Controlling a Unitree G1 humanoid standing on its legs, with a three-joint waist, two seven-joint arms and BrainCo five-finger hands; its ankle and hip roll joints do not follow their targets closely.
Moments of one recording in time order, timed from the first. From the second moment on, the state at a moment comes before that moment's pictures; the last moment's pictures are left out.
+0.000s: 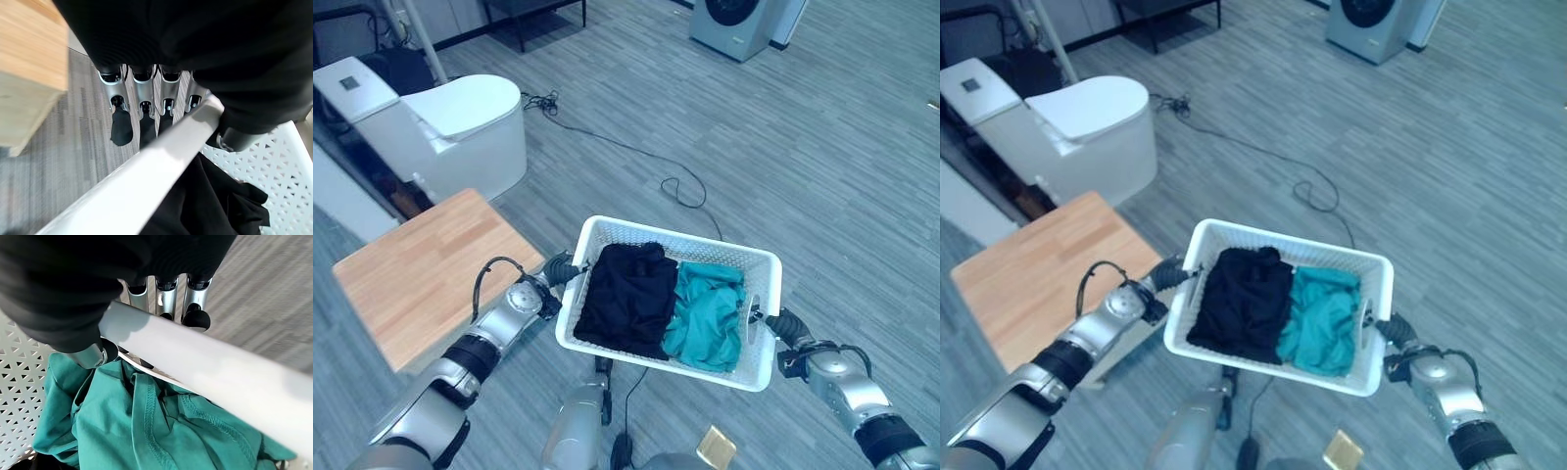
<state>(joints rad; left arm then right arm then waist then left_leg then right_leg) -0.58 0.60 -0.58 0.51 -0.20 0.10 -0.03 -0.11 -0.68 0.27 0.35 0.50 0.17 -0.02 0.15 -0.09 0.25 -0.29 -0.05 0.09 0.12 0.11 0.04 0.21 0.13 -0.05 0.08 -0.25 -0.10</state>
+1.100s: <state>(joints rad) -0.60 0.55 -0.57 0.57 -0.23 0.07 -0.01 -0.04 -0.67 0.18 0.26 0.50 0.20 -0.03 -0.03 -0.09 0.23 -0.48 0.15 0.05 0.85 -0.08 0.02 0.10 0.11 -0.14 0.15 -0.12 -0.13</state>
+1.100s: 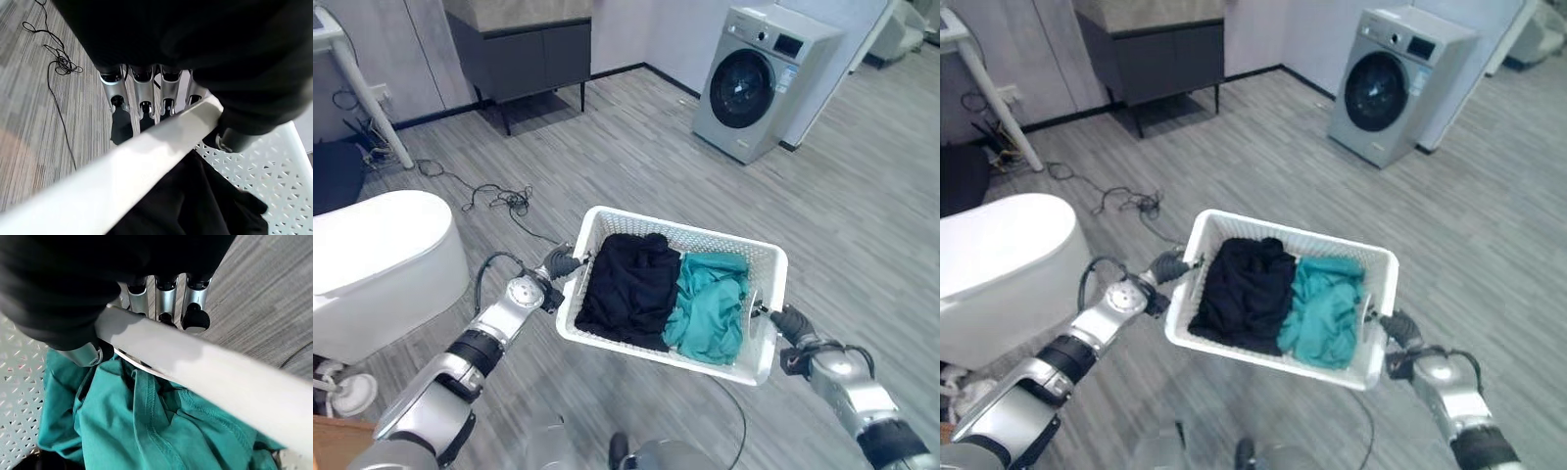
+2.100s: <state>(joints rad) -0.60 0.53 -0.57 0.64 -0.21 0.08 0.00 -0.08 -0.56 0.16 0.33 0.54 0.18 -0.02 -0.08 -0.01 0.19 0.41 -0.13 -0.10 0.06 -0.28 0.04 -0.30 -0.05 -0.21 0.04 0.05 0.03</state>
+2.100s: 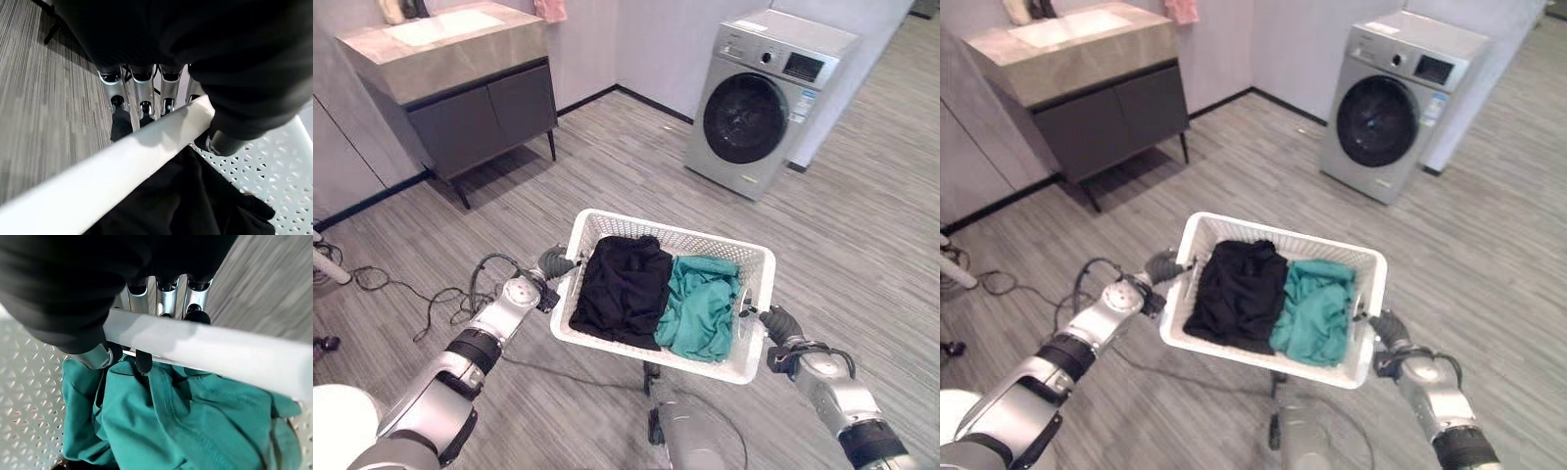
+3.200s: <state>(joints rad) -0.66 0.62 -0.57 0.60 -0.22 0.08 -0.01 -0.12 -0.52 0.14 0.33 0.48 0.13 0.03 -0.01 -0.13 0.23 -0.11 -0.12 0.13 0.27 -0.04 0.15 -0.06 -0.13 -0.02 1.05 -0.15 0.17</state>
